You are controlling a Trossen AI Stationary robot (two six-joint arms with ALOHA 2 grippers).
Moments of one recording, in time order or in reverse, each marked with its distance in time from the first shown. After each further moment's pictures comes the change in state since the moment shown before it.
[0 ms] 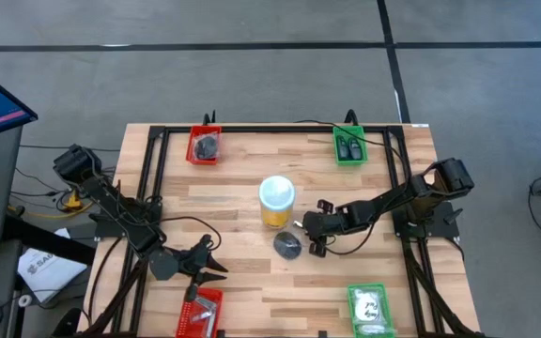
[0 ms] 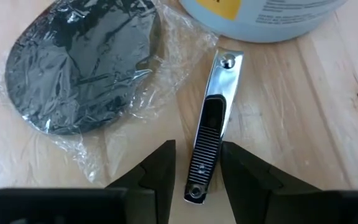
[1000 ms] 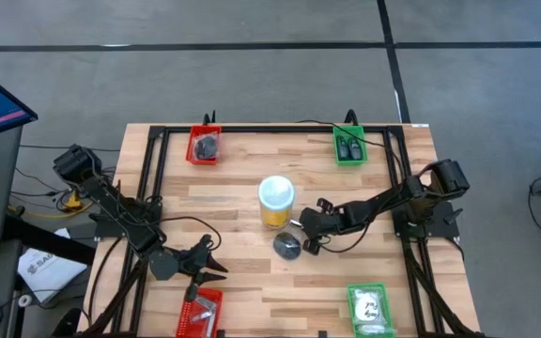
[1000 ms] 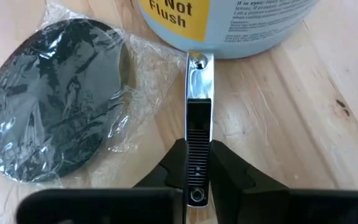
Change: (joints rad) left arm 0.000 0.000 0.000 0.002 -0.001 0.004; right arm -0.008 0.069 0.016 -0.006 0.053 0.114
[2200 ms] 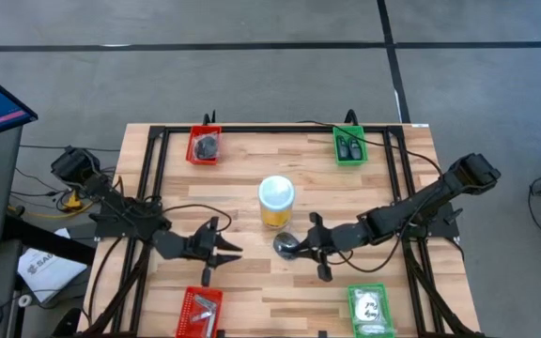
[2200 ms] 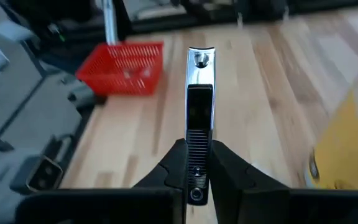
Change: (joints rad) left arm 0.161 0.000 0.000 0.257 -0.034 0.204; right arm 0.229 -0.299 0.078 0.238 -0.015 -0.182
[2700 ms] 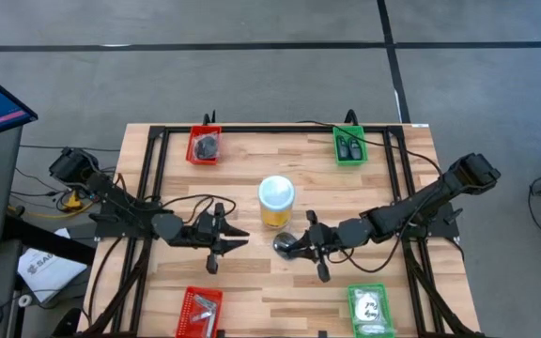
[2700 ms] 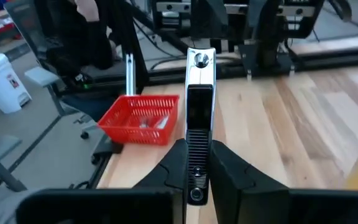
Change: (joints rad) left arm 0.131 0.000 0.000 0.236 0.083 0.123; right arm -0.002 0.000 0.000 0.208 0.000 -0.058
